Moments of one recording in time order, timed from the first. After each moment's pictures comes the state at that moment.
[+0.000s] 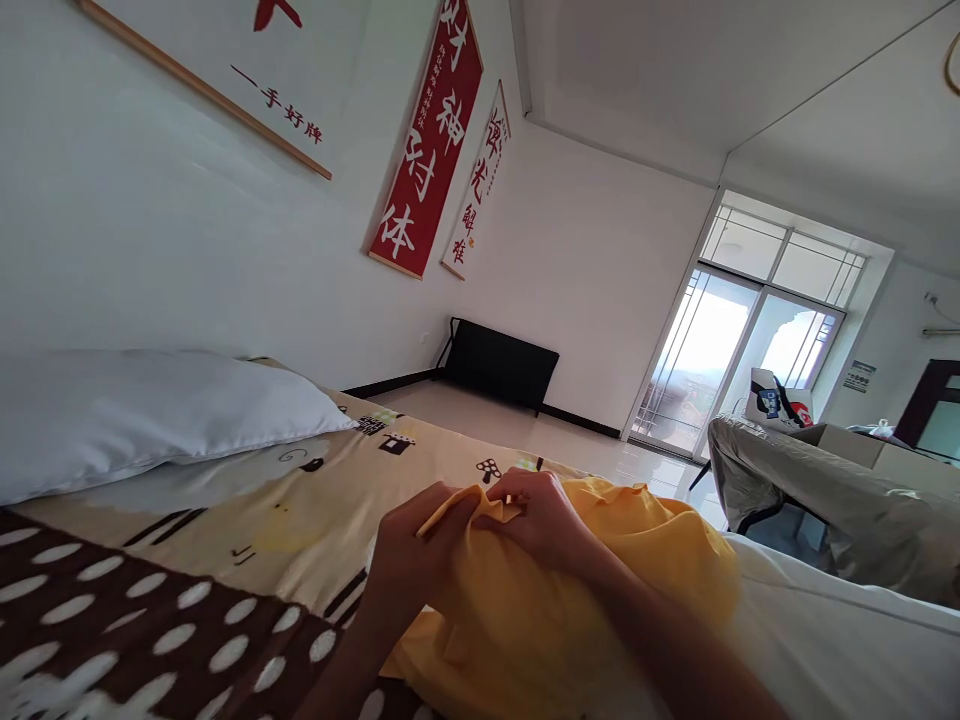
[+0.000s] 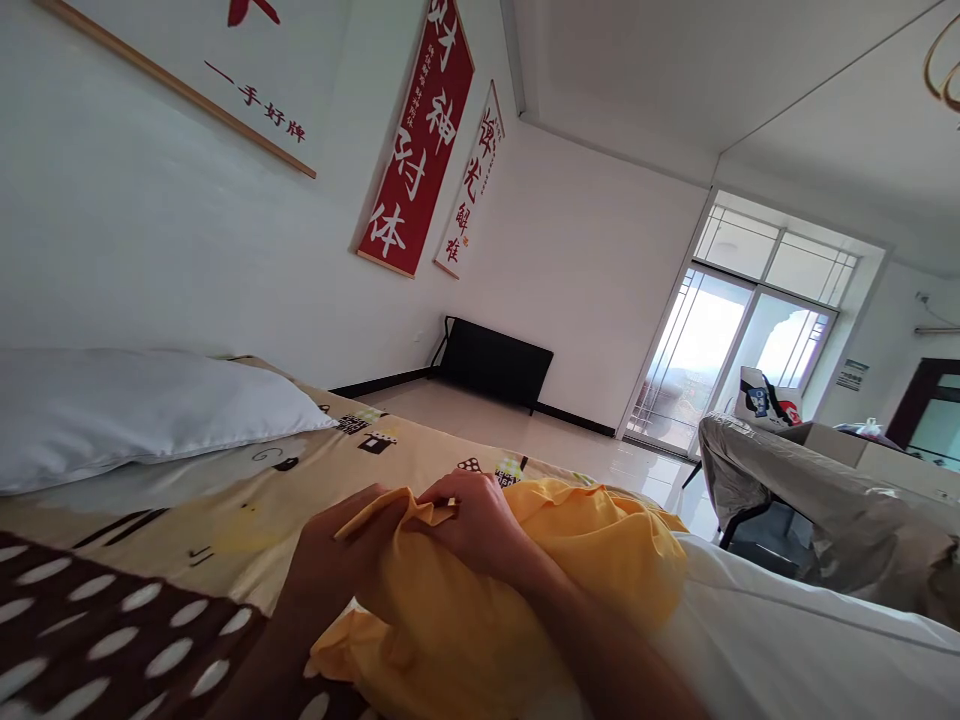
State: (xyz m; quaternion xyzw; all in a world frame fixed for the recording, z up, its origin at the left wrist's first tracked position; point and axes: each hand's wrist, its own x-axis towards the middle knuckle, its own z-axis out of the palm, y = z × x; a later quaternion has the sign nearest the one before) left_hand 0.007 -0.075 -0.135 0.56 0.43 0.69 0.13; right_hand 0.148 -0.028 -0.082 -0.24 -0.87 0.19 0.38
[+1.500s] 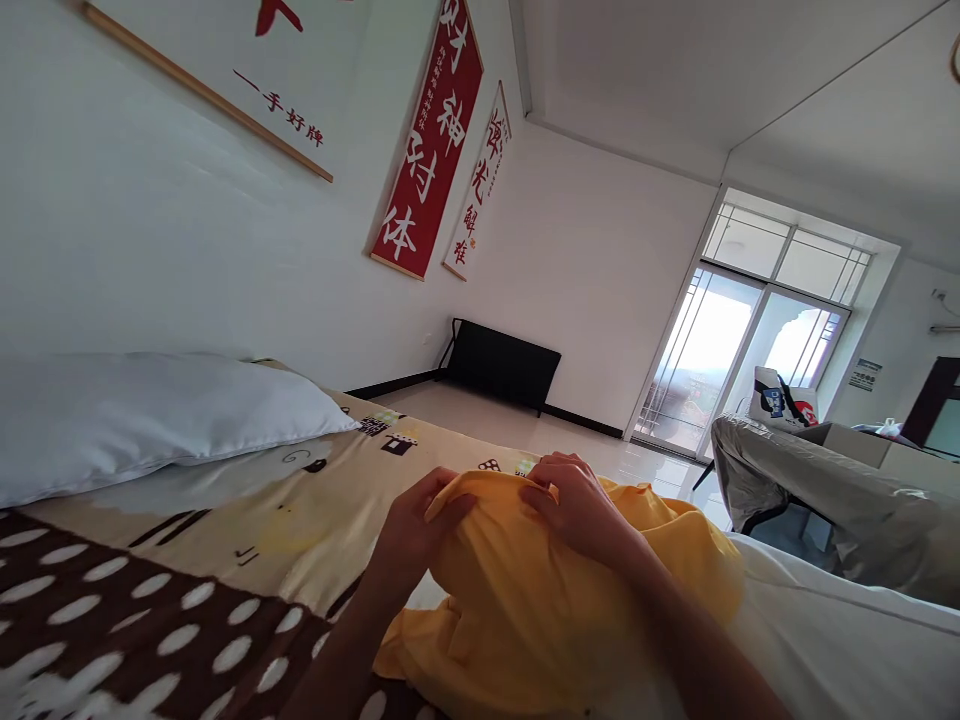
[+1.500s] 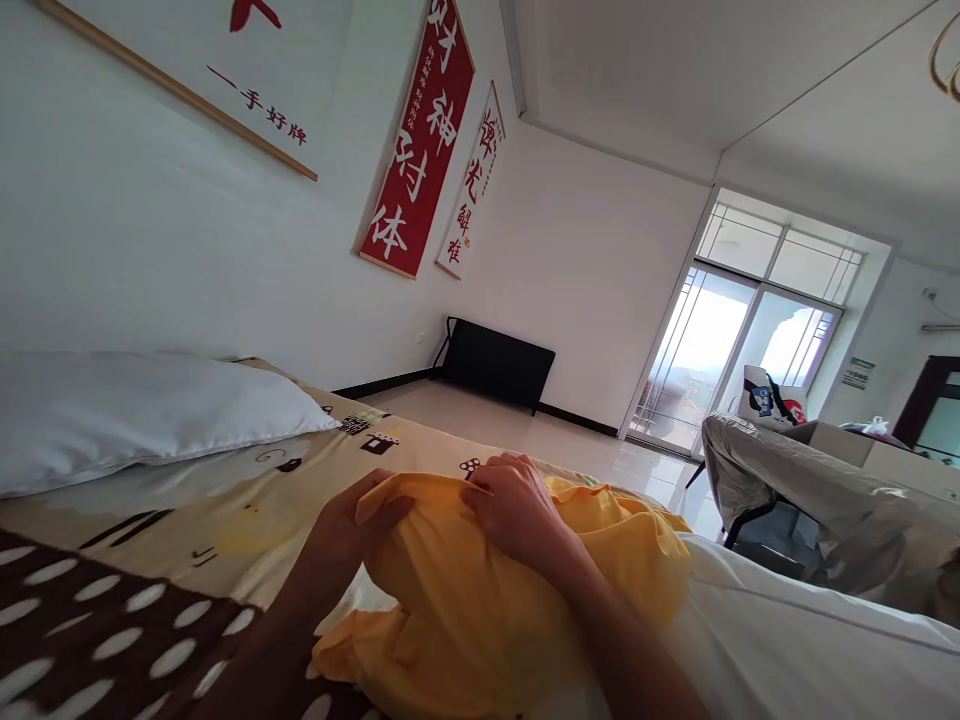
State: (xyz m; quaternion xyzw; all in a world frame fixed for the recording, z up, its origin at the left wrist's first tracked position) left_hand -0.002 -0.073 -0.132 0.53 0.37 0.70 0.32; right_hand 0.178 -0.030 -0.064 -0.31 -0.90 -0.01 0.32
